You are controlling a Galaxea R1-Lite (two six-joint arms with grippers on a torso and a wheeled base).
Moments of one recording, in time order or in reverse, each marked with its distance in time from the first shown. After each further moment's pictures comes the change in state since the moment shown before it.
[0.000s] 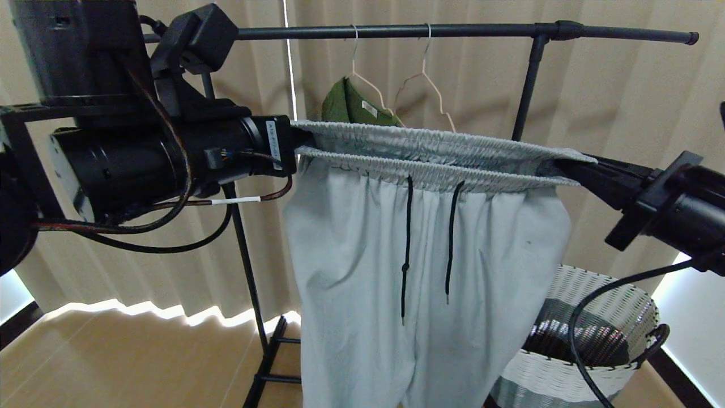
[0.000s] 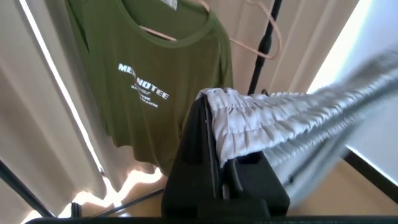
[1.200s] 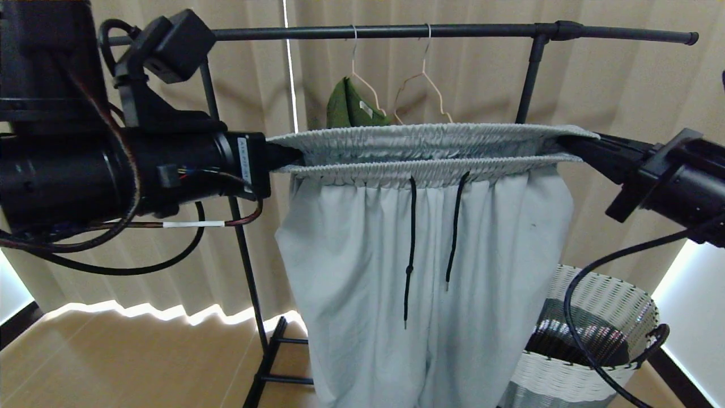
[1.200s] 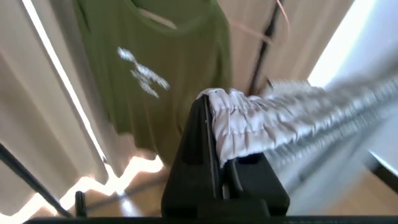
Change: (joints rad) left arm 0.004 -0.110 0.044 0.151 -0.097 0.007; right arm -0.048 0.056 -0.104 0.014 0.005 0.034
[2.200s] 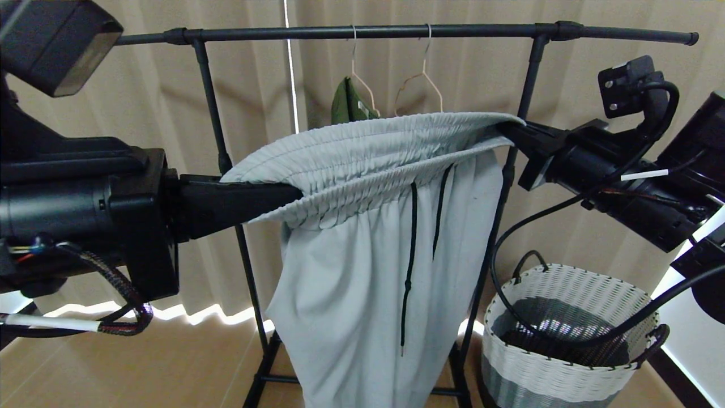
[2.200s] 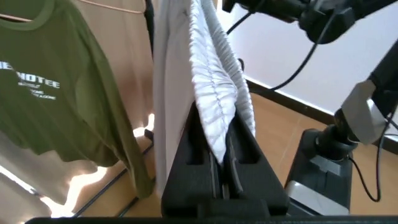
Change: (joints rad) left arm -0.068 -0.207 0.157 0.018 -0.313 0.076; right arm 0.061 0.285 -0.147 -0.197 -0.108 -0.002
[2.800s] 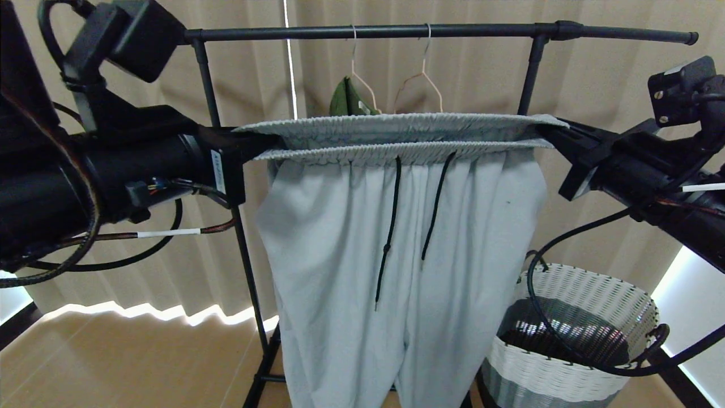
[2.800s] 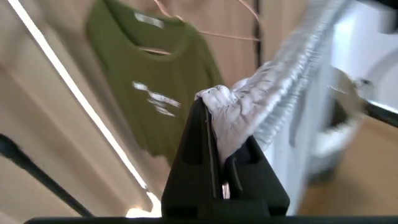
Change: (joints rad) left arm 0.092 0.154 -0.016 -0.243 0.362 0.204; right arm -0.045 -0.131 0.116 0.007 -0.037 -0.127
